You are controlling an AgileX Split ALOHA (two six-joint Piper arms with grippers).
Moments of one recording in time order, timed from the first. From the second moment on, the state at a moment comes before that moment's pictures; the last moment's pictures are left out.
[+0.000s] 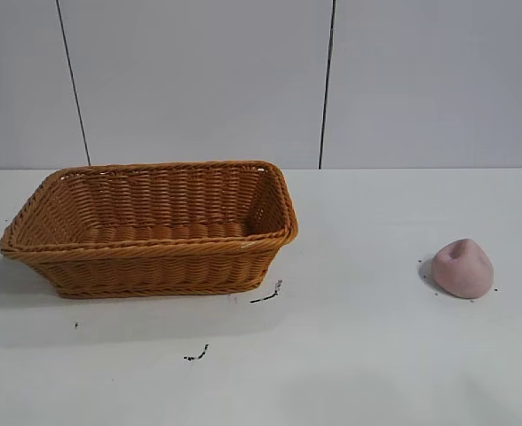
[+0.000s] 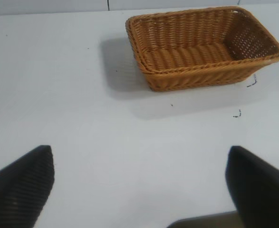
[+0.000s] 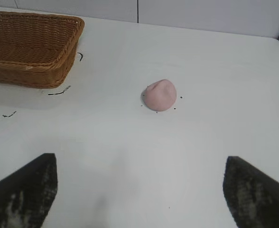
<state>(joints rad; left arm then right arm) 0.01 -0.01 -0.51 -0.14 1.05 0.12 0.03 0.12 -0.54 0.08 1.01 -0.10</state>
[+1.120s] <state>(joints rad) 0.01 -0.01 -0.51 -0.14 1.05 0.12 0.03 1.93 -1.34 0.10 0.86 -0.05</state>
